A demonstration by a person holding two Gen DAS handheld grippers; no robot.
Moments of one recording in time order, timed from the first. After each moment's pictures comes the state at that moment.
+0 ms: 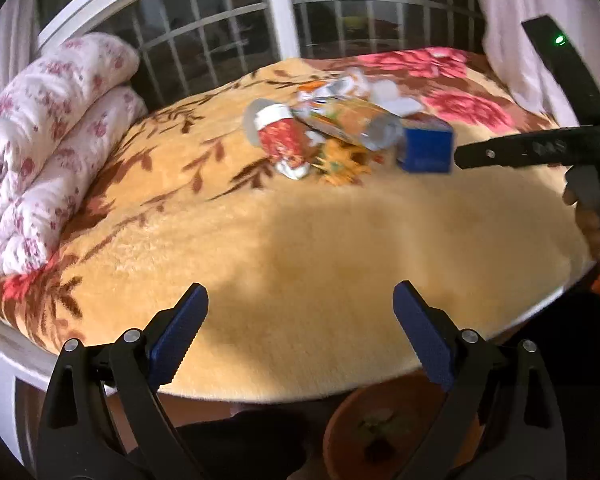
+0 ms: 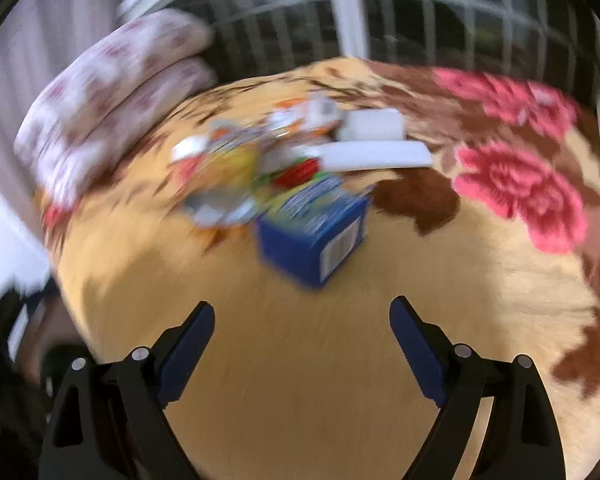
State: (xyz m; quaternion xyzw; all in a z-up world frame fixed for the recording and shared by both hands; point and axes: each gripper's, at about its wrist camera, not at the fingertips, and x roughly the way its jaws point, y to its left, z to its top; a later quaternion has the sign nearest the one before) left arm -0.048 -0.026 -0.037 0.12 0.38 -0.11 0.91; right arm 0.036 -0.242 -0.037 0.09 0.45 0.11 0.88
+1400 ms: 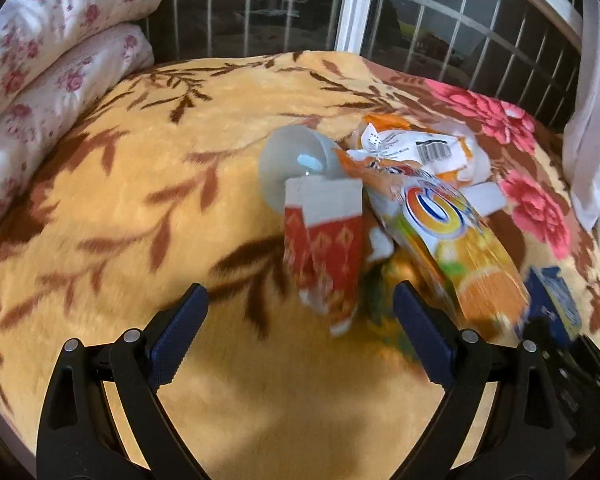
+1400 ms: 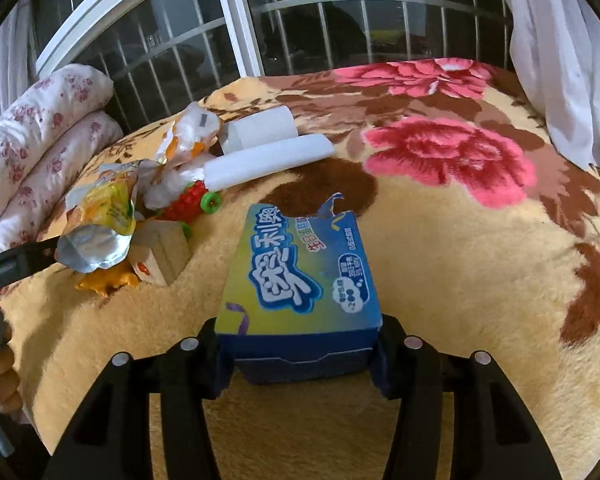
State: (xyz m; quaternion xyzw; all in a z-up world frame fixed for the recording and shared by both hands) left arm 0.118 -0.031 -0.042 -0.01 0.43 -0.08 0.90; right arm 0.027 -0.267 -0.078 0.12 0.39 -0.02 0.91
